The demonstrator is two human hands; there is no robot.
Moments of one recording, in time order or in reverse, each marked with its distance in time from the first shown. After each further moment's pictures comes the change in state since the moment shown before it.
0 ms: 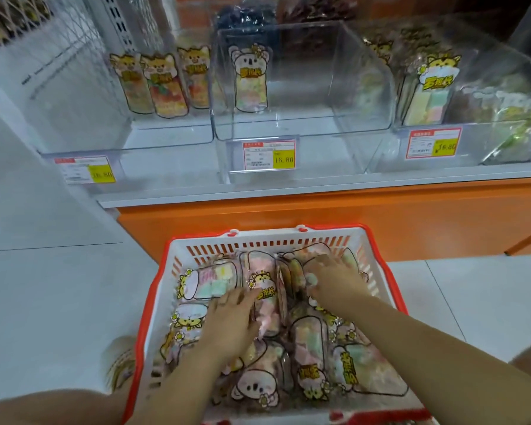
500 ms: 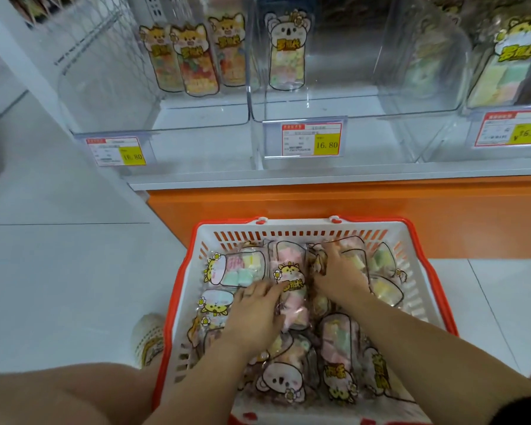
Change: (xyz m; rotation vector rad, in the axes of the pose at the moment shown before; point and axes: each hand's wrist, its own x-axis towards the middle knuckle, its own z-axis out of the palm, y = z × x) left_hand -0.001 -0.004 0.003 -0.026 0.028 0.020; right_hand 0.046 -0.033 0.039 0.367 0.036 0.187
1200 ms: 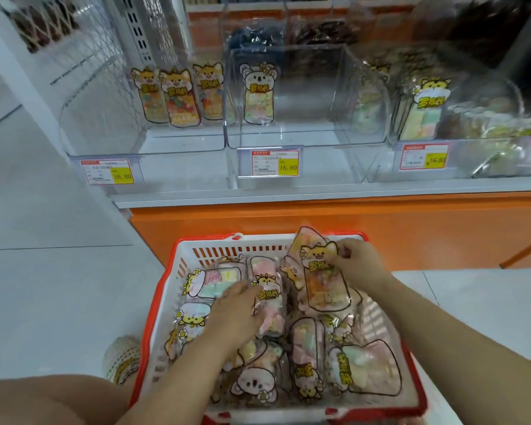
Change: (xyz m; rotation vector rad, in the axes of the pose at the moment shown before) left_hand -0.003 0.023 -0.034 -0.170 -0.023 -0.076; right_hand -0.050 0.032 -0.108 0.430 0.206 -0.104
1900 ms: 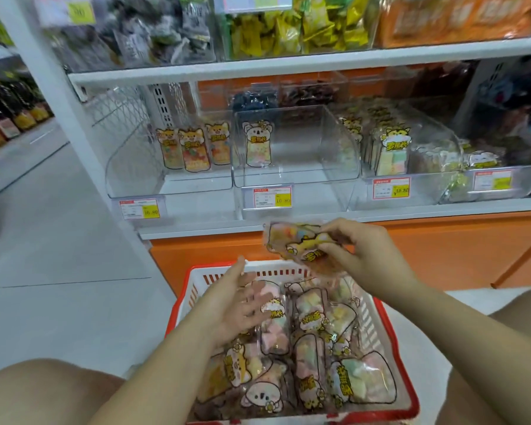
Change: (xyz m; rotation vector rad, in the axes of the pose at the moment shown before) left_hand -0.072 0.065 -0.114 -1.625 -0.076 -0.412; right_hand -0.082 -0.103 -0.075 -0.052 0.202 -0.662
